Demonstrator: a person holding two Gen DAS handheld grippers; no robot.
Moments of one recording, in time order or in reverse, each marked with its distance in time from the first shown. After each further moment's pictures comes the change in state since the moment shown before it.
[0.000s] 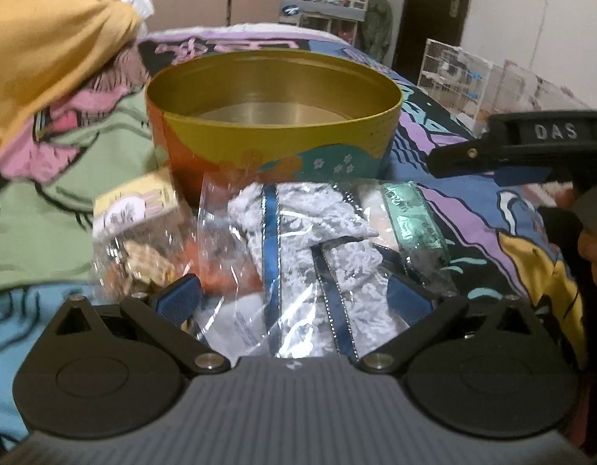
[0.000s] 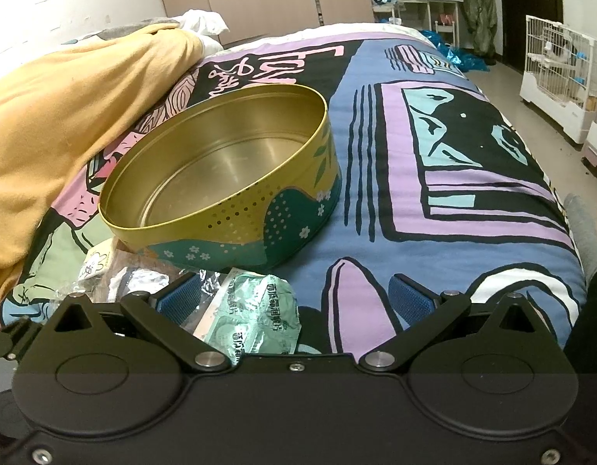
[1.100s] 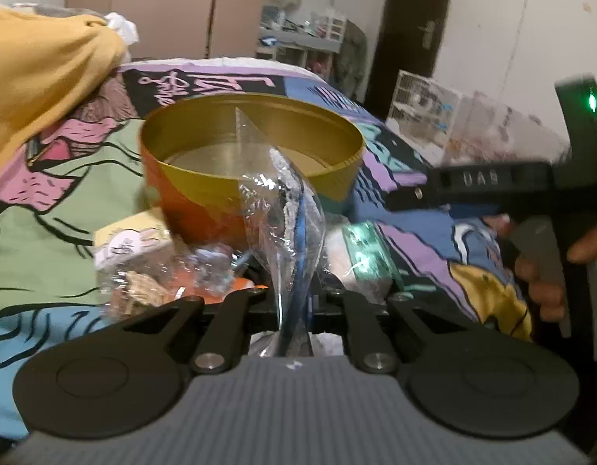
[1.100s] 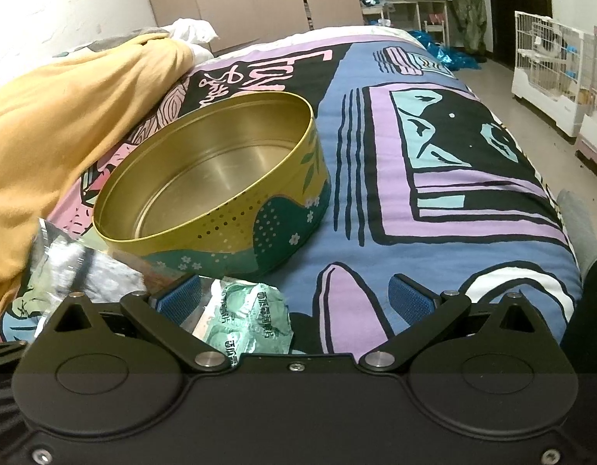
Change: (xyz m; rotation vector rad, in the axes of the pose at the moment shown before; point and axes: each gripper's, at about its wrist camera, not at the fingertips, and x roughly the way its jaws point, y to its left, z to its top) left arm -0.046 0.003 0.008 0.005 -0.107 -0.092; right arm -0.003 -0.008 0.003 0.039 -0.021 -0.008
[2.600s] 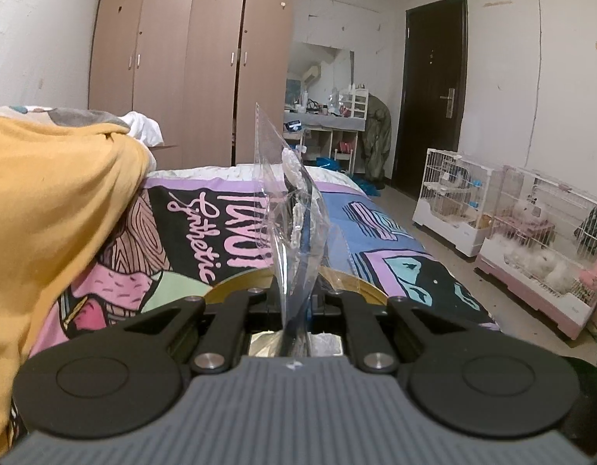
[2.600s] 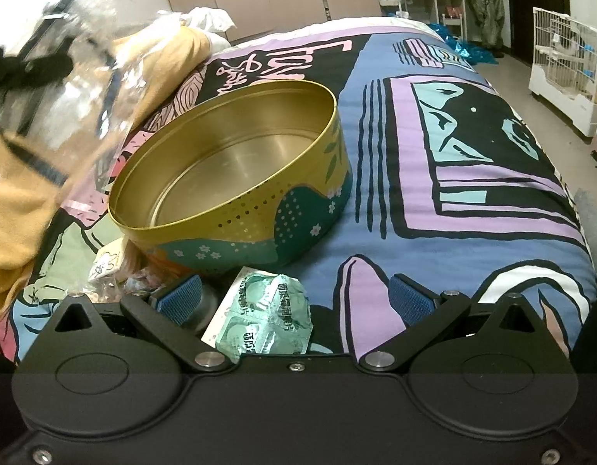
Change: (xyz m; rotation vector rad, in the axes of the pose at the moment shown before) left arm -0.001 0.003 0.162 0.062 -0.229 0.104; right arm 0.005 0.009 0.000 -0.030 0.035 0.046
